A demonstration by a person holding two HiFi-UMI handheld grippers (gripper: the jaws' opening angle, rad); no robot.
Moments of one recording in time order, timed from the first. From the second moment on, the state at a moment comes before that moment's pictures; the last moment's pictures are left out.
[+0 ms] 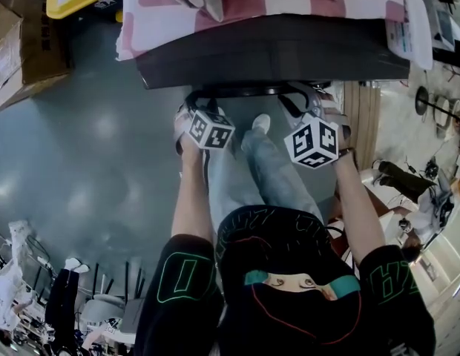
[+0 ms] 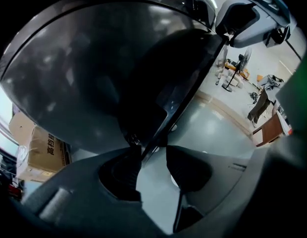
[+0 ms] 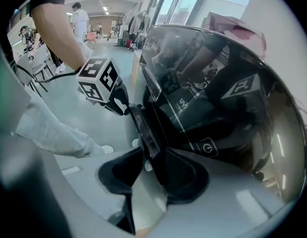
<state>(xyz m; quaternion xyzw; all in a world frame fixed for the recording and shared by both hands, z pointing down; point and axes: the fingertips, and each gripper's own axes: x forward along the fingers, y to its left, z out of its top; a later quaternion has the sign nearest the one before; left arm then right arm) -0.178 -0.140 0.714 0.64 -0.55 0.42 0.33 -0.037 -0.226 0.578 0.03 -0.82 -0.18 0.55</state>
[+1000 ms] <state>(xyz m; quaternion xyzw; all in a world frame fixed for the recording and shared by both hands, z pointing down) -0.112 -0.060 0.720 0.58 -0.61 0.39 0.38 0.003 -0.178 0.584 -0.07 -0.81 -0.20 0.55</state>
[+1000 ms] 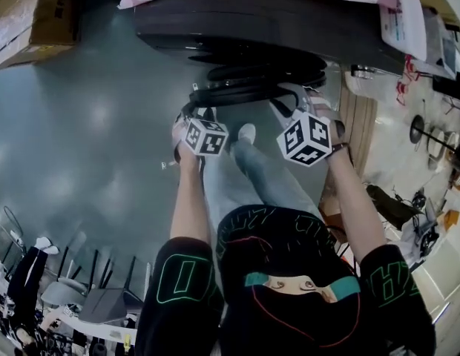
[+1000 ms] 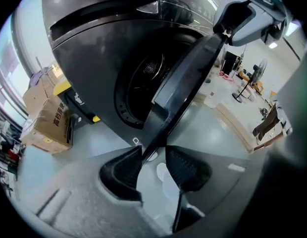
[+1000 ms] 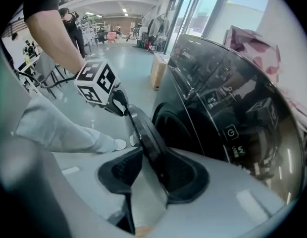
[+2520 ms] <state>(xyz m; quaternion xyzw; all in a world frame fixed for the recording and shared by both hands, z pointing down) 0.171 0.067 0.727 0.55 -0.64 0.34 0.42 0.171 -0.098 0.590 -0.20 -0.72 -0.39 0.54</state>
